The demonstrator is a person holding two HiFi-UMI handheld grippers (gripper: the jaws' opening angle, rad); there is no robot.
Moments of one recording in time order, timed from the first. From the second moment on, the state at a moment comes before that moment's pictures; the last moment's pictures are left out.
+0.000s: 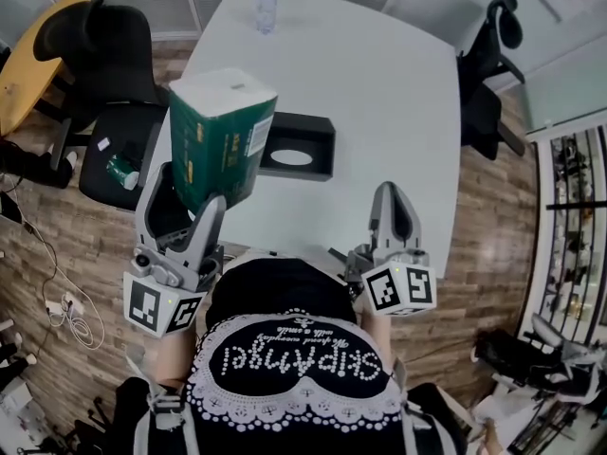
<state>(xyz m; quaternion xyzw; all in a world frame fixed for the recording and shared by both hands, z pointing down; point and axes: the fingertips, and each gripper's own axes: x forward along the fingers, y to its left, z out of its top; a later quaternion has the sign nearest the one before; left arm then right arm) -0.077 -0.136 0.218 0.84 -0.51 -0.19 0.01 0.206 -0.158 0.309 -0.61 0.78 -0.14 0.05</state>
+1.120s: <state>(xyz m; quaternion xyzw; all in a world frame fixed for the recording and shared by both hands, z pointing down) -0.064 -0.210 0.378 0.82 -0.55 -0.08 0.12 0.217 -0.175 0.325 -0.63 0.76 -0.13 0.02</state>
